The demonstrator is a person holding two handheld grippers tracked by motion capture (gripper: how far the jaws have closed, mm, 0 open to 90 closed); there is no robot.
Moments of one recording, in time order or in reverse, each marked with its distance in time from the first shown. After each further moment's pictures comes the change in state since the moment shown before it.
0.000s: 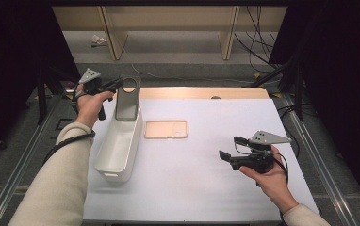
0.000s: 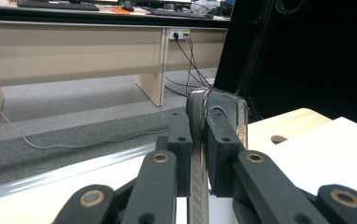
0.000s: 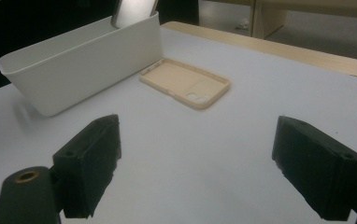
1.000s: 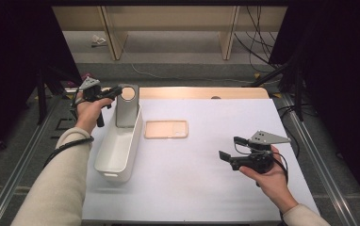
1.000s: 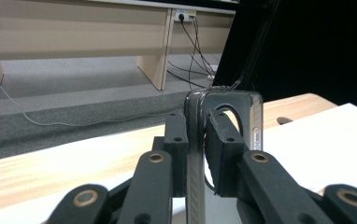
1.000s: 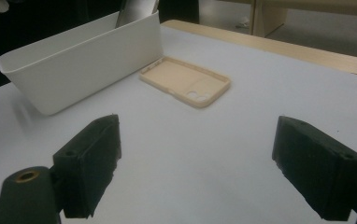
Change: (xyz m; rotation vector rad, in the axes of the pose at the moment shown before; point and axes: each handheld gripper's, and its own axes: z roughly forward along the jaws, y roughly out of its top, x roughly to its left) left arm 0.012 -0.026 -0.002 0.066 0.015 -0.041; right arm 0.000 -0.001 0.001 0.006 0.002 0.004
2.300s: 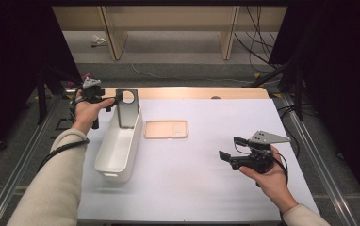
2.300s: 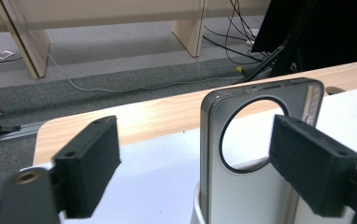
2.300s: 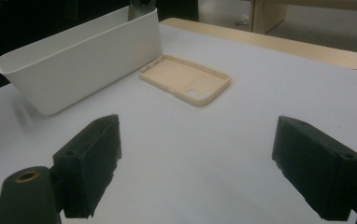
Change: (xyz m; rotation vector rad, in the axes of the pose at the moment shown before) left arm -0.003 0.007 -0.009 0.148 0.149 0.043; right arm -0.001 0.000 0.001 0.008 -0.001 0.015
